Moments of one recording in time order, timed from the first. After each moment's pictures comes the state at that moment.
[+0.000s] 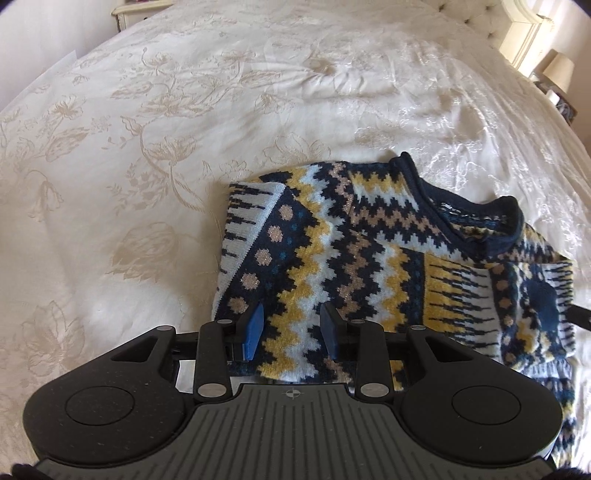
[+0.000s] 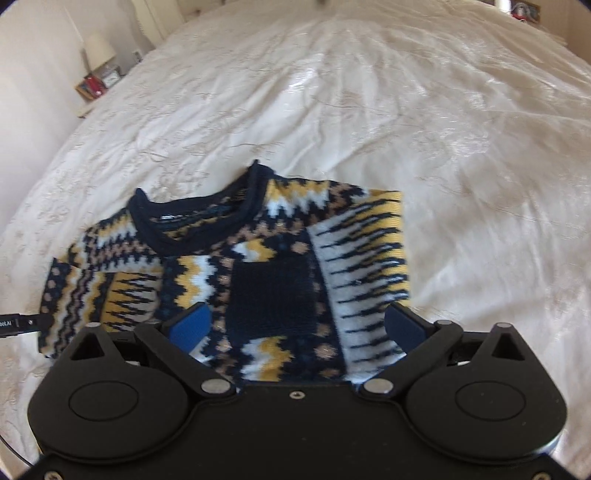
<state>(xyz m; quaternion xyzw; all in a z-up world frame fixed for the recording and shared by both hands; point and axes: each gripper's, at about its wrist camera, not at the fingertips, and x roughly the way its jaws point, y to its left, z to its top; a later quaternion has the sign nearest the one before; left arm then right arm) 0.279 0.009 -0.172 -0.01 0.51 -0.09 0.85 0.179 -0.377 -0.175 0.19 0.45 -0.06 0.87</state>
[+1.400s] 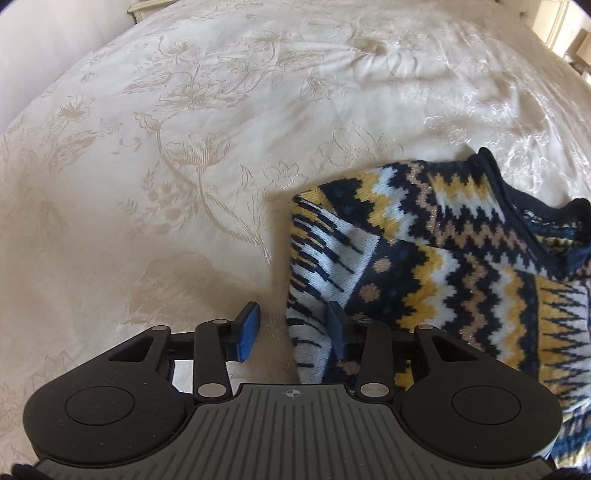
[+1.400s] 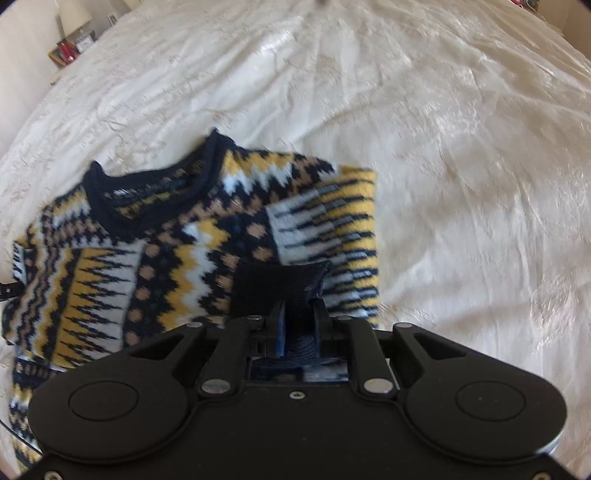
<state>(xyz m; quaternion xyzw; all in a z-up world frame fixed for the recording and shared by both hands) 0.334 0.020 -0.215 0.05 0.53 -0.05 0.84 0.196 -0.392 -0.194 0.16 0.52 -0.10 0.83</state>
